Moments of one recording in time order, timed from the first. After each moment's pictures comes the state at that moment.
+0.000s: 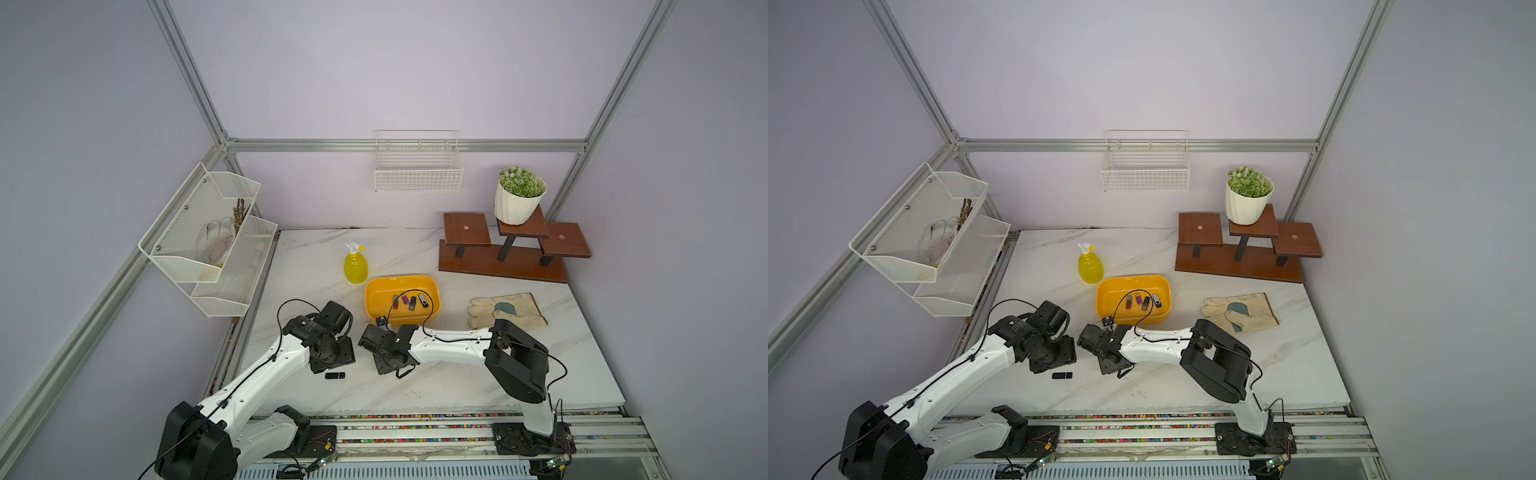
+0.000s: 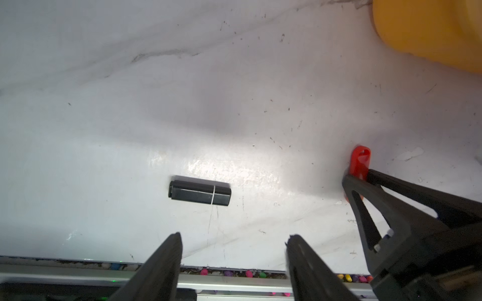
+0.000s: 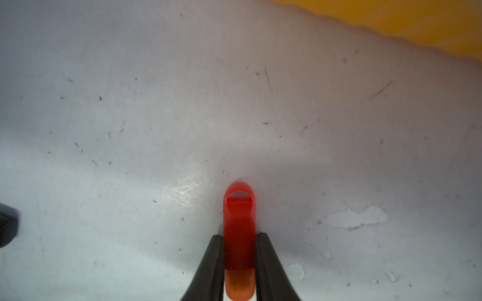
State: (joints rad) left arm -0.49 1.11 0.80 -1.04 0.00 -0.78; right arm 1.13 2.00 1.37 -0.66 0.18 0.77
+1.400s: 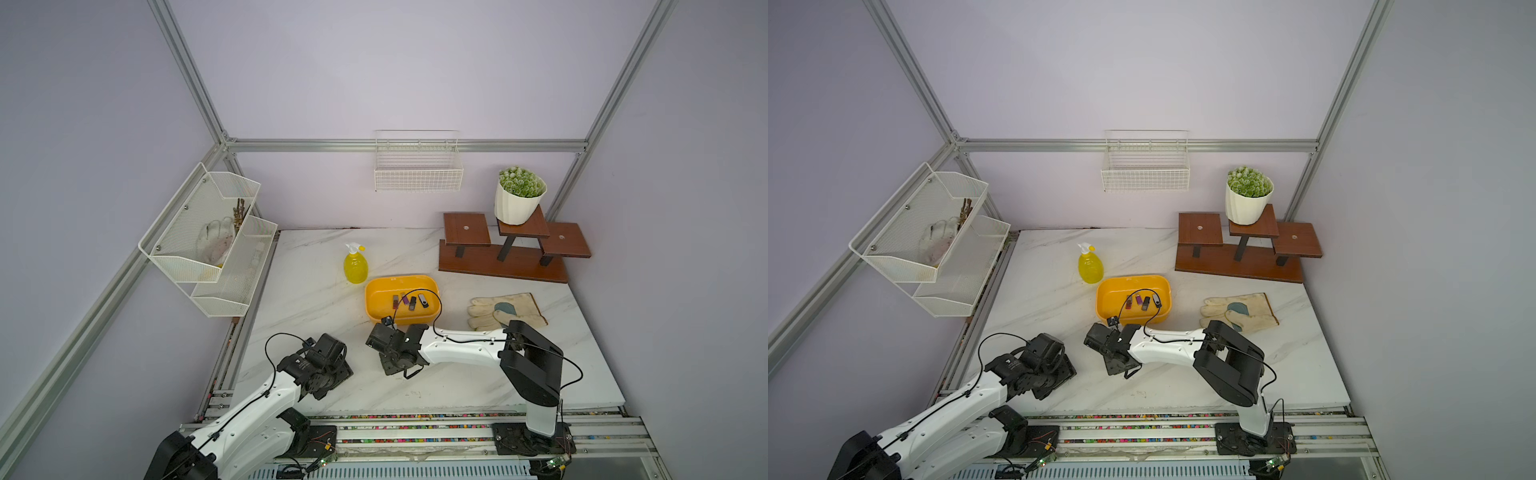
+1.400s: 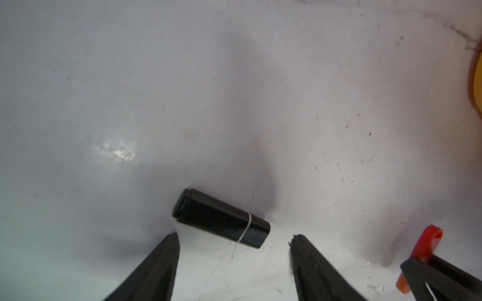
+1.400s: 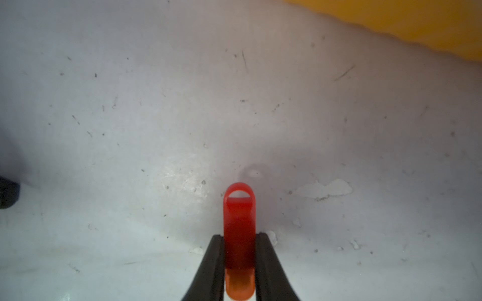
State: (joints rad) left arm -0.51 0.92 0.42 -0.72 -0.05 -1.15; right arm 1.11 1.91 1.30 -0.67 0.17 0.74
